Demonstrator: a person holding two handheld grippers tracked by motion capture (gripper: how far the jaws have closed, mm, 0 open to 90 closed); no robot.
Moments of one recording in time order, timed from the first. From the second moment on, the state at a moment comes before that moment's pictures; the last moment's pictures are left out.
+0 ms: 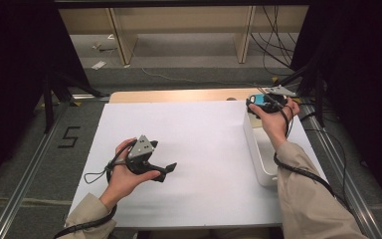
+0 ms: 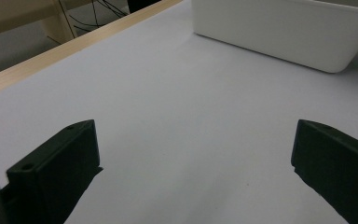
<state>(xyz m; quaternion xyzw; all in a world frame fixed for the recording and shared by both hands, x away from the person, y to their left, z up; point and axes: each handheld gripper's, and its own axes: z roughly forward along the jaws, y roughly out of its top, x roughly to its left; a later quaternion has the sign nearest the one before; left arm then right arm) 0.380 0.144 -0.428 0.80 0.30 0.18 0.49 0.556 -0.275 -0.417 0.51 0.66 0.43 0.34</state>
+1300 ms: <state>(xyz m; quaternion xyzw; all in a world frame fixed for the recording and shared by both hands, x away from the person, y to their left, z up) 0.380 0.146 -0.427 0.80 0.30 0.18 0.49 0.500 -0.277 -0.390 0.46 0.67 0.46 0.34</state>
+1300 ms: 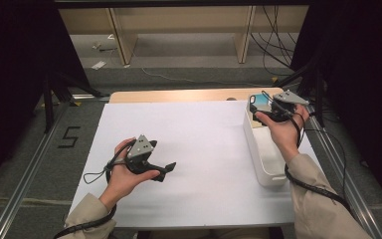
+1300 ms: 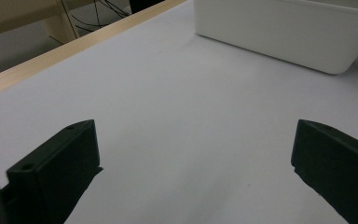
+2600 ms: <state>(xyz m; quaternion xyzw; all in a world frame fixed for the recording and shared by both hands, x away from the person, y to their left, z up) 0.379 0.147 -0.425 0.80 0.30 0.18 0.49 0.443 -0.272 -0.391 0.42 0.71 0.49 0.29</state>
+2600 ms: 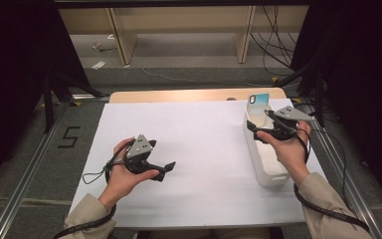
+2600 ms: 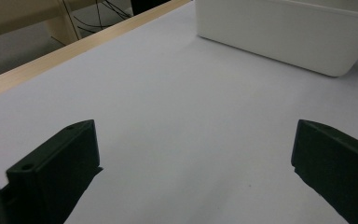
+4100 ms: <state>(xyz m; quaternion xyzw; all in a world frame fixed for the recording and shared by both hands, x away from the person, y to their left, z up) 0.380 0.149 -0.425 0.80 0.30 0.18 0.49 0.402 -0.290 -0.395 0.39 0.72 0.50 0.29</state>
